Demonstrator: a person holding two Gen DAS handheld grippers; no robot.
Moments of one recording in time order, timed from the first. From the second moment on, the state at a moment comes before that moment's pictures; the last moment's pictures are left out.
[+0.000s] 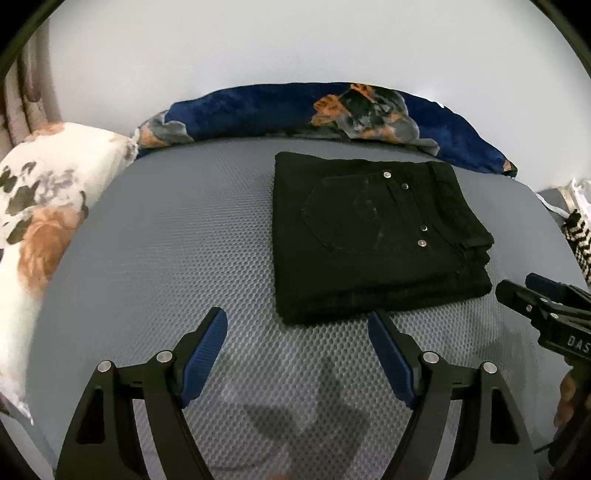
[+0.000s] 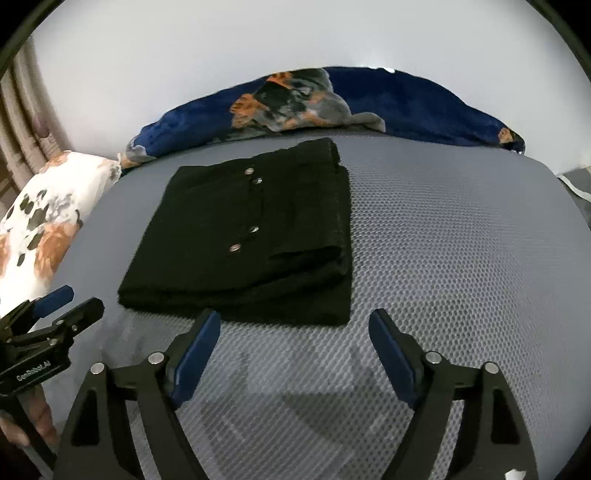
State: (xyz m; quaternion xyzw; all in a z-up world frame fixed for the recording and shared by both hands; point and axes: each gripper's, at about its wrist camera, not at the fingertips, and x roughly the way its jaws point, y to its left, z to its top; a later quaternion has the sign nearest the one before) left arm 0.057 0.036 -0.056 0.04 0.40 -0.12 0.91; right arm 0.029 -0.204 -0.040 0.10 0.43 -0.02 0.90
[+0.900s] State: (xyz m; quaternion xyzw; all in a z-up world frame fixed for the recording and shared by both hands) left arm 0.027 0.035 -0.068 0.07 0.39 -0.12 0.91; right arm 0.007 -0.159 -0.040 0.06 0.44 -0.02 0.90
